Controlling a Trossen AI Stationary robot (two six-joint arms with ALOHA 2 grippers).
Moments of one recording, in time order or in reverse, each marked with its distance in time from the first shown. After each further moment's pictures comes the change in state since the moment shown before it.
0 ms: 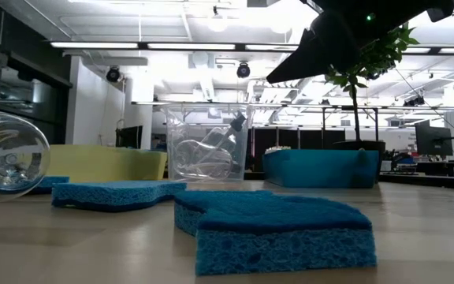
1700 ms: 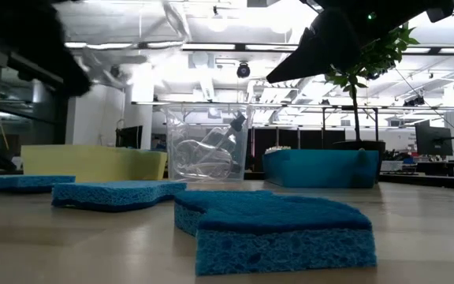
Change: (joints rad) left arm 0.175 0.000 0.186 0.039 -0.750 -0.116; right arm 0.000 0.000 0.000 0.000 -0.029 0.002
